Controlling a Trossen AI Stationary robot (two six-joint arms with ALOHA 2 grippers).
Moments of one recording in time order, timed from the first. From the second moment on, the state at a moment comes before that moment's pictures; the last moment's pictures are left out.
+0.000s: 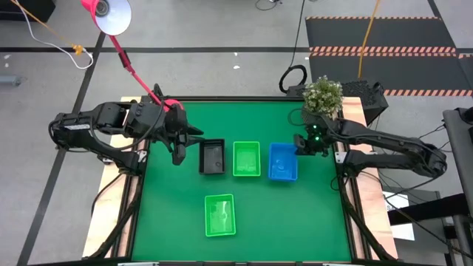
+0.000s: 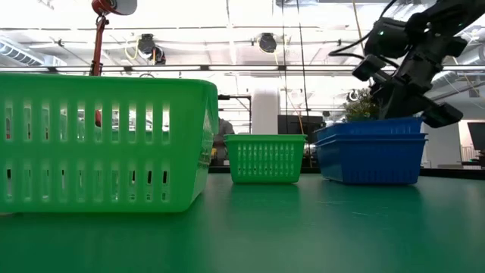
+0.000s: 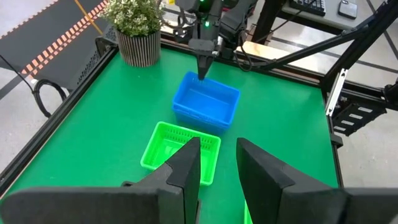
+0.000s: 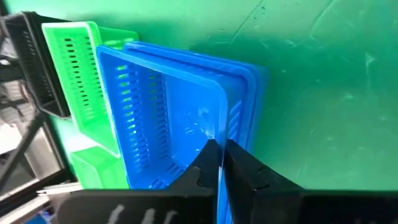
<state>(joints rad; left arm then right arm) -0.10 1.22 1.60 -0.93 -0.18 -0.29 -0.51 0.89 0.52 -0.65 -0.42 1.17</state>
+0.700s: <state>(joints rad) -0.10 1.22 1.60 -0.93 -0.18 -0.32 -0.54 1.00 0.52 -0.54 -0.42 1.10</state>
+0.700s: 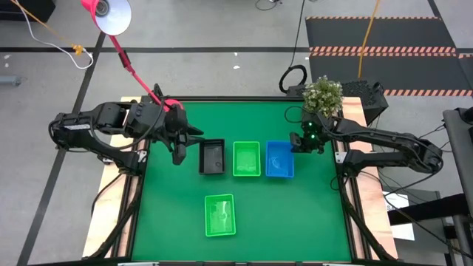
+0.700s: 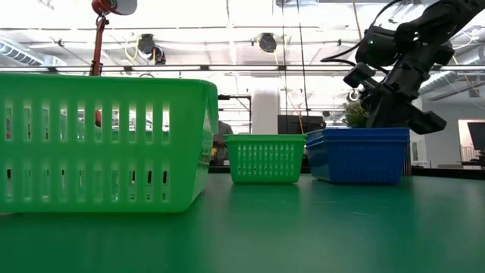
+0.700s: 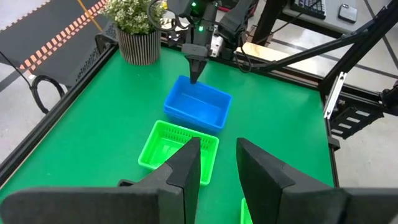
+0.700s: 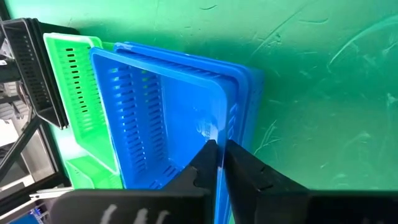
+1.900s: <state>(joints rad) -0.62 1.65 1.33 -0.65 -0.10 -2.06 -0.48 0.53 0.57 -0.54 -0.39 1.18</state>
